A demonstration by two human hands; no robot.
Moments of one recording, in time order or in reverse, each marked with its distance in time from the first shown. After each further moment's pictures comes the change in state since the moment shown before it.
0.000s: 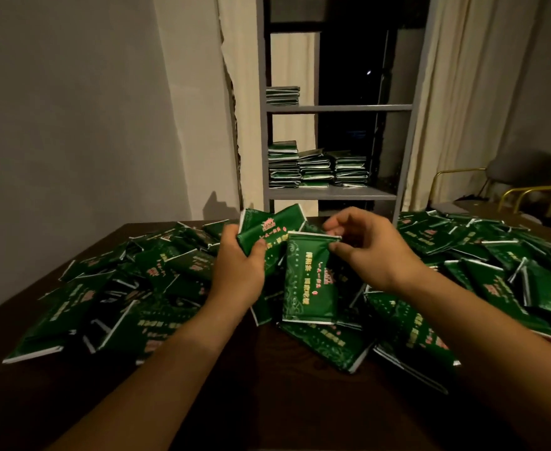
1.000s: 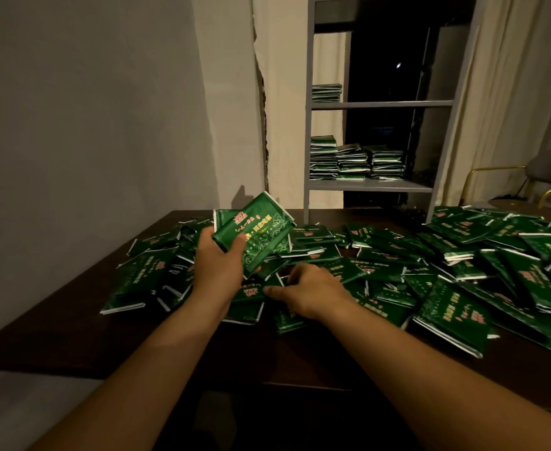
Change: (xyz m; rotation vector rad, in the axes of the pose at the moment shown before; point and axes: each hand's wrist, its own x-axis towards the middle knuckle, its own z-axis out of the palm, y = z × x) left_hand -0.031 -0.002 -0.099 -0.158 0.157 -0.128; right_hand -0.044 -0.048 0.146 -0.428 -0.296 0.410
